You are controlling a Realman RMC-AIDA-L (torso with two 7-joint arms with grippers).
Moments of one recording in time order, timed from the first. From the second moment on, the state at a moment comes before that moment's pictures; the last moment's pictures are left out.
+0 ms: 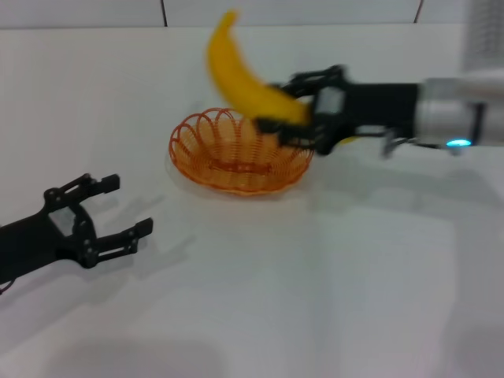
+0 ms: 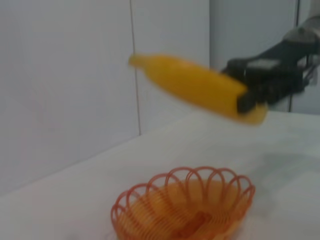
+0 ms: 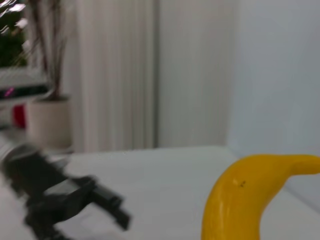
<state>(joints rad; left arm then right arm) -0.34 -2.04 0.86 0.49 1.69 1.43 -0.86 0.58 2.04 -1.14 -0.64 -1.60 -1.30 1.17</state>
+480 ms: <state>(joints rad) -0.40 -2.05 0.86 0.44 1.69 1.45 -0.87 0.67 2.05 -1.58 -0.59 -1.41 -0.87 1.24</state>
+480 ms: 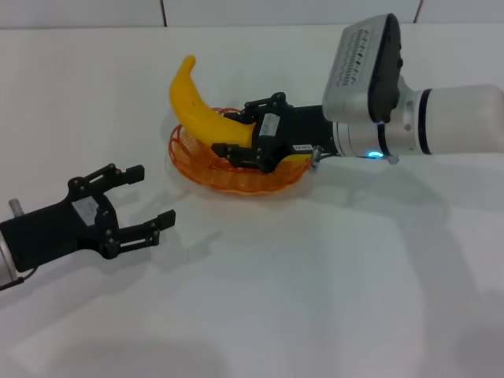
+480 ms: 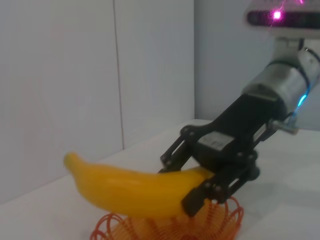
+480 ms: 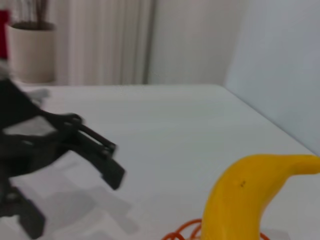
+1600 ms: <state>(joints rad) -0.33 -2.04 0.83 0.45 1.69 1.46 -0.84 0.31 1.94 -1.14 -0.47 -1.39 -1.35 0.86</state>
